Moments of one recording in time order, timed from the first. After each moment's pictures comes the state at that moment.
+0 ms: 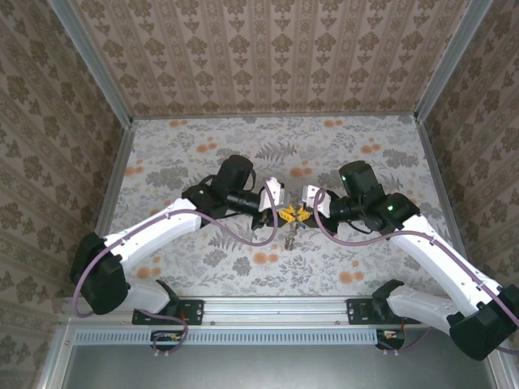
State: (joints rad) left arm -0.84 1.38 1.06 -0.28 0.84 0.51; right arm 0.51 1.05 0.99 -0.71 -0.60 -0.65
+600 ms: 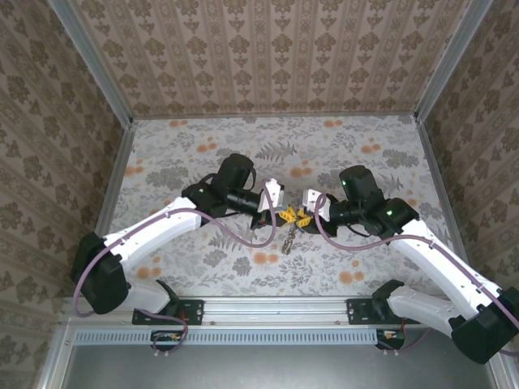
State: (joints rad) left arm -0.84 1.38 1.08 -0.31 0.90 0.57; right arm 0.51 1.02 0.92 -0.65 -0.62 -0.65
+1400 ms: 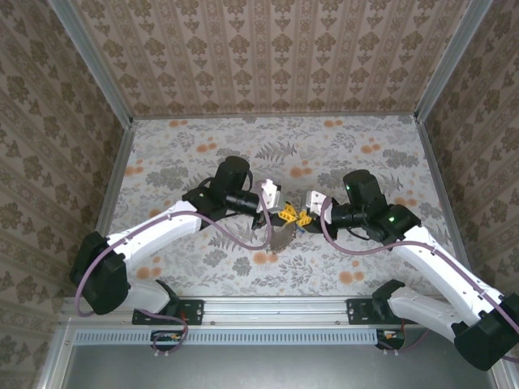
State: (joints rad) left arm -0.82 1.38 1.00 -0.12 0.94 0.53; right arm 0.51 0.97 0.85 -0.57 -0.66 -0.59
